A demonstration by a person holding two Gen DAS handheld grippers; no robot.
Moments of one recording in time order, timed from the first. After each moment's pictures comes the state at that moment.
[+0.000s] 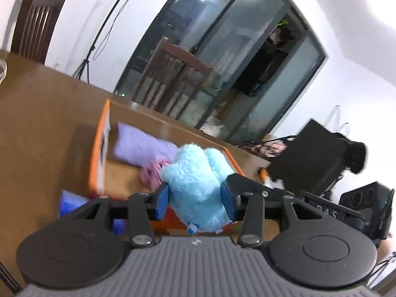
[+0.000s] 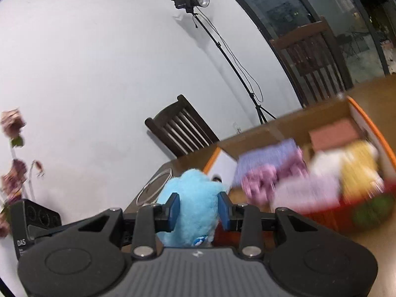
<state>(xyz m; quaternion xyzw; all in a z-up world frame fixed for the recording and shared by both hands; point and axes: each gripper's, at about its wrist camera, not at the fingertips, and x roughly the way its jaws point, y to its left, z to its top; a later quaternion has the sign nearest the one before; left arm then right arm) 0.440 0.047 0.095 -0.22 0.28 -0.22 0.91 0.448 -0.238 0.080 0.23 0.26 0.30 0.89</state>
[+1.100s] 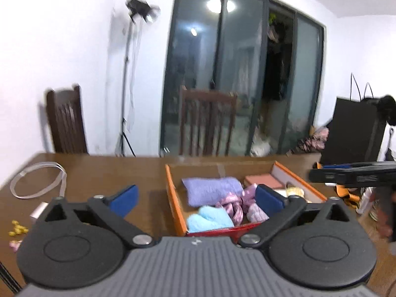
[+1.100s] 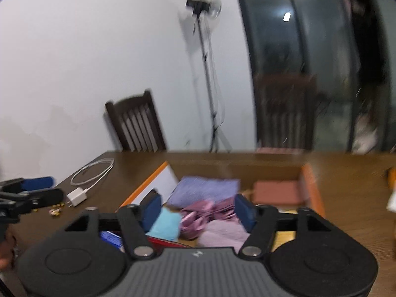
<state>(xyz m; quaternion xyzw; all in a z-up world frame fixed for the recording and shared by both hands) 0.361 0.071 0.134 -0.03 0.16 -0.11 0.98 0.423 -0.245 0.126 0.03 0.22 0.18 0.96</state>
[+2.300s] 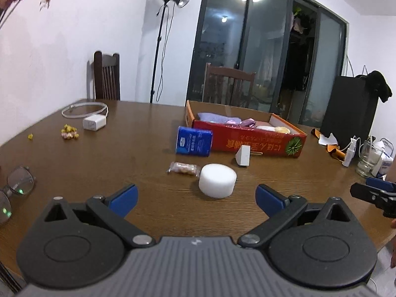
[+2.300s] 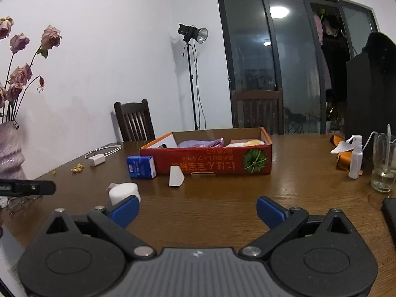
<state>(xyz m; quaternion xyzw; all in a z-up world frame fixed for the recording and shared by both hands) 0.164 0.065 0.054 -0.06 0.22 -0.06 0.97 0.159 -0.279 0.035 0.03 0.17 0.14 0.98</state>
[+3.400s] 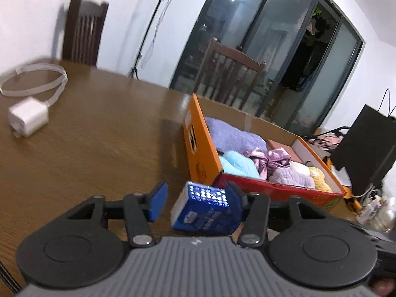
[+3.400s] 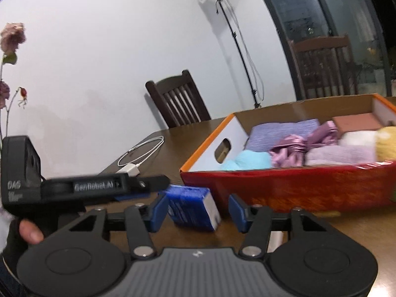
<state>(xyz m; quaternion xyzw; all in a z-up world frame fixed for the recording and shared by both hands) 0.423 0.114 0.036 -0.17 0.29 -0.12 0.93 0.415 -0.152 0.029 0.11 0.26 0.28 0.91</state>
